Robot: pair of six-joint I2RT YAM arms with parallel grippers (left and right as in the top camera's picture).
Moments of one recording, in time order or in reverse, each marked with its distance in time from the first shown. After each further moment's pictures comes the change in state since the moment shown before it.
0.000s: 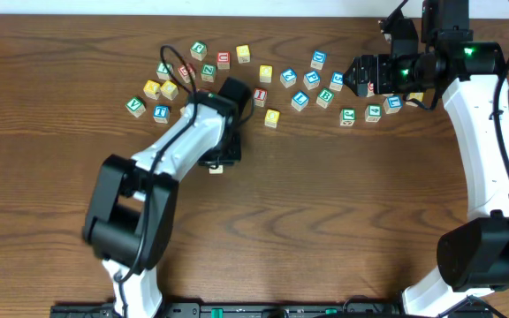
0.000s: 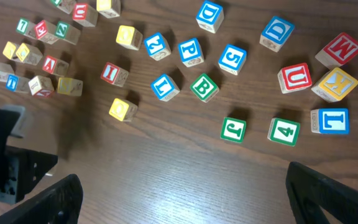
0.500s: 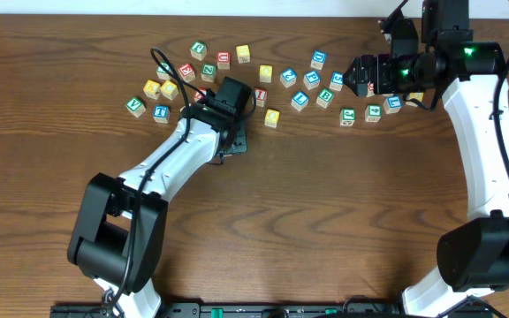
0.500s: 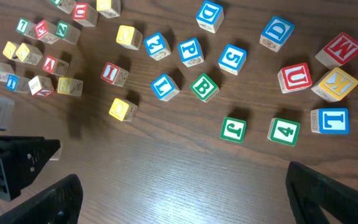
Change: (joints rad) left arm -0.016 -0.095 -0.095 0.260 -0.003 -0.016; right arm 0.000 0.000 0.000 0.000 0.000 0.000
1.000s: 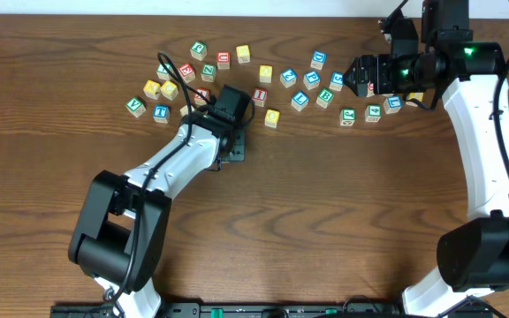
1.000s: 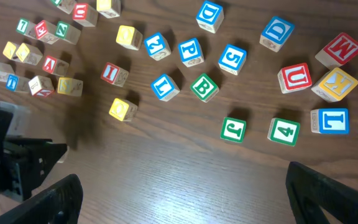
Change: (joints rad) left arm 0.000 0.006 -0.078 0.077 0.000 0.109; right arm 0.000 0.000 0.000 0.000 0.000 0.000
